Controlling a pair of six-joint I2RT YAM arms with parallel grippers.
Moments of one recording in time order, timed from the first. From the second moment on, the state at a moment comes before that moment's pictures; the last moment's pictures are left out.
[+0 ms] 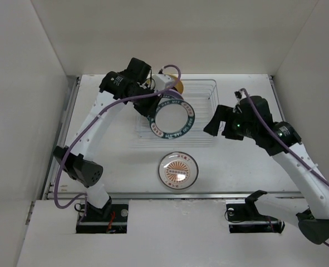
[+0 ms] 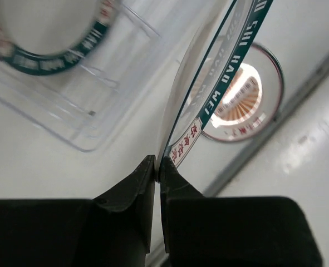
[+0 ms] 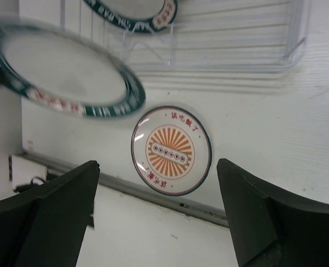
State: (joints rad) left arm -0.54 1.70 2.03 -1.31 0.24 0.24; right arm 0.50 1.06 1.27 -0.89 -0.09 0.60
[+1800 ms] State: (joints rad) left arm -0.60 1.57 1.70 -1.16 -0.22 0.13; right arm 0.50 1.47 1.56 -0.74 -0.01 0.38
